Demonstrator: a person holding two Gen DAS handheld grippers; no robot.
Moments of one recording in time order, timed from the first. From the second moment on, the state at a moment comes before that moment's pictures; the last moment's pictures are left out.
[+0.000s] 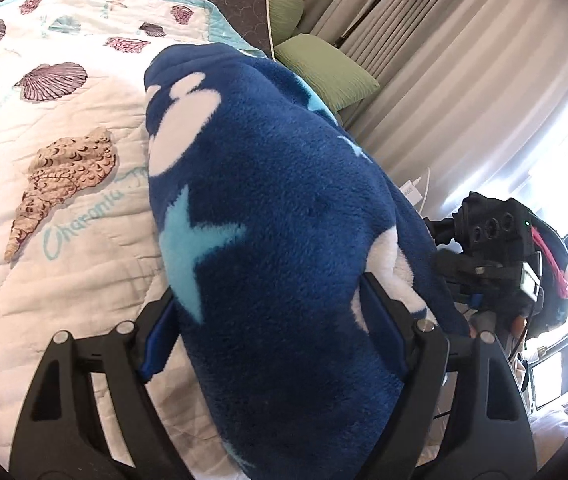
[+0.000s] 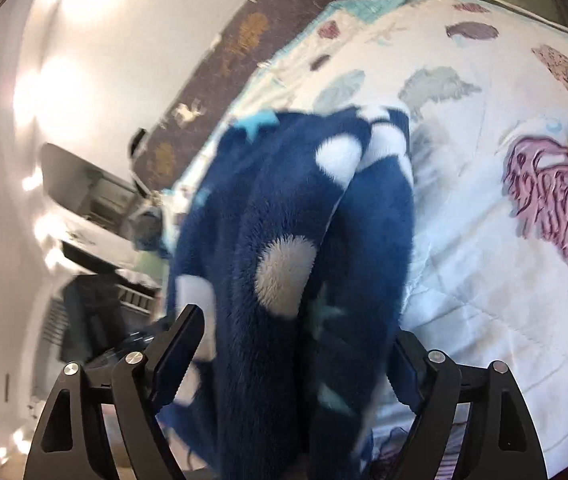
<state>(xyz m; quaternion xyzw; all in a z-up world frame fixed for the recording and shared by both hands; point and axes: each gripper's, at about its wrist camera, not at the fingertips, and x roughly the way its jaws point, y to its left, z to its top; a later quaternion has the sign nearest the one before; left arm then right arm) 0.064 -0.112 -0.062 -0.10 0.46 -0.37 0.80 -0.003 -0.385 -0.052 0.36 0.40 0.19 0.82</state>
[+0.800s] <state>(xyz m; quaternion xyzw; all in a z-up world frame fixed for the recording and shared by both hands) 0.065 -0.111 -0.068 -0.11 0.47 -0.37 0.79 0.022 -0.369 -0.098 0.38 0.43 0.30 0.76</state>
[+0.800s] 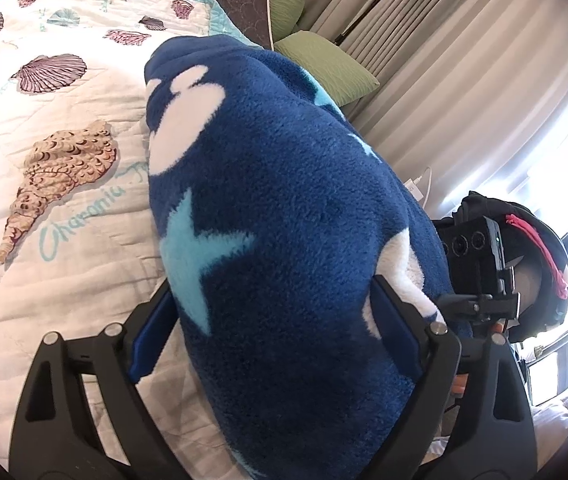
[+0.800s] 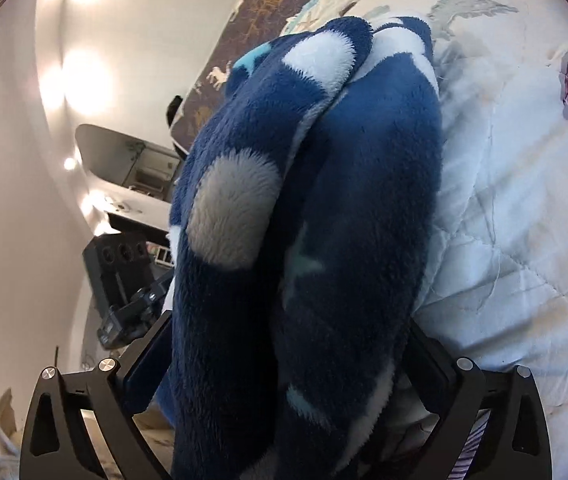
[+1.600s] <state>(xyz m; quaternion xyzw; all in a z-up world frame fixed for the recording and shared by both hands) 0.041 -0.079 -0.035 -0.11 0.44 -0.38 0.81 0.004 -0.332 -0.092 0.43 0.42 0.41 0.69</state>
